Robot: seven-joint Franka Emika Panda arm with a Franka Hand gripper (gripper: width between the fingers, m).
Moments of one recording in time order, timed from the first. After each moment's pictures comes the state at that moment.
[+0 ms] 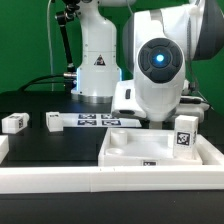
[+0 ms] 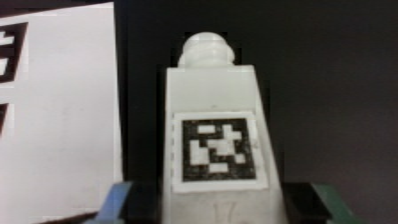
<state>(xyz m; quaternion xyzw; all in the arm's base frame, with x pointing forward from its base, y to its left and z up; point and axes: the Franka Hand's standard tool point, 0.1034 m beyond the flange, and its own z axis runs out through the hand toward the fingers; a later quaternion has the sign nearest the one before) 0.368 0.111 0.006 -0.88 0.11 0.45 0.06</state>
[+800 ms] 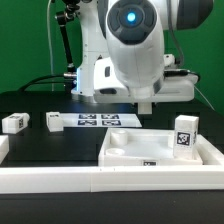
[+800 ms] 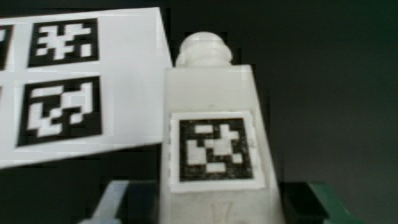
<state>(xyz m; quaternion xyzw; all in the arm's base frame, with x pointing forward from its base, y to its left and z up) 0.421 0.070 0.061 -0.90 0.08 0.42 0.09</state>
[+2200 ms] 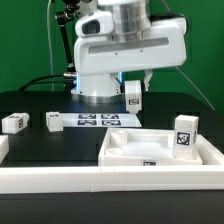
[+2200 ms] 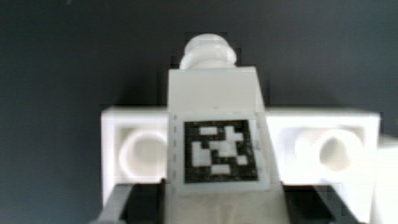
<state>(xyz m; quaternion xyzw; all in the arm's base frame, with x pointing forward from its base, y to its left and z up) 0.496 0.028 0.122 -0.99 0.06 0.05 0.07</state>
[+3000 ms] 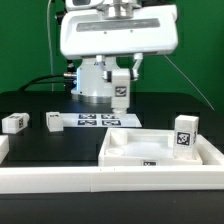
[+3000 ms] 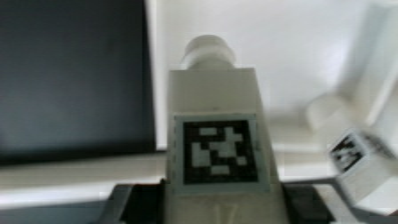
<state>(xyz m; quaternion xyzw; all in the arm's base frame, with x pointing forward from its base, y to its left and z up) 0.532 -0.018 0.131 -0.98 0.03 -0.21 0.00</state>
